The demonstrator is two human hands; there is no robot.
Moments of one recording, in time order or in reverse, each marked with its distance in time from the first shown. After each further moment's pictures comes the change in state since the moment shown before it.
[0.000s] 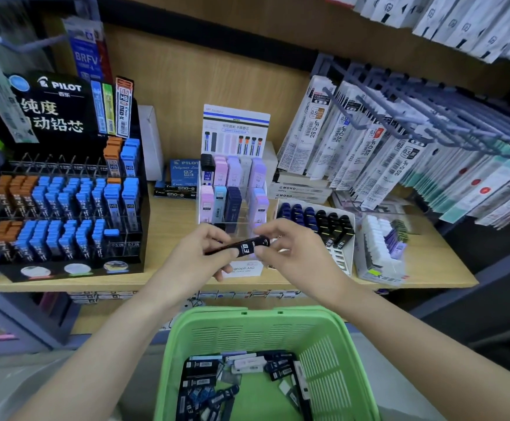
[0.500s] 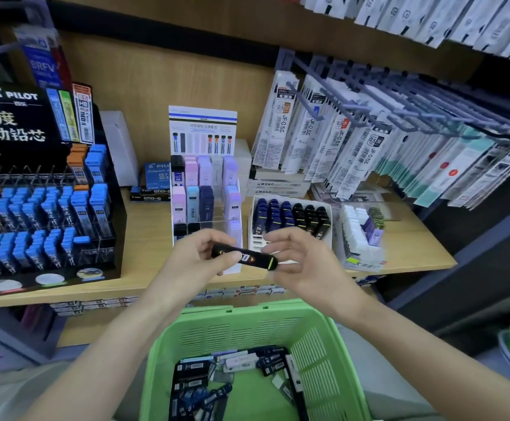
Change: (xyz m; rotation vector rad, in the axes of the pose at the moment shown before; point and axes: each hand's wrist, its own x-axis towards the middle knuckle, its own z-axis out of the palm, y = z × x) left_hand 0.000 -0.005 0.032 -0.031 -0.046 0.089; right_hand -0.044 0.014 -0.034 0.225 0.001 0.114
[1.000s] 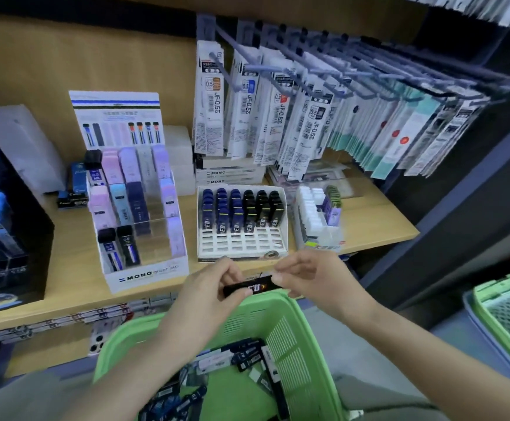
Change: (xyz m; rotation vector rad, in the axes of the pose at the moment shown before) left_hand 0.000 -0.033 0.090 0.532 -0.144 0.242; right_hand -0.028 0.062 -0.069 -0.033 0.134 0.264
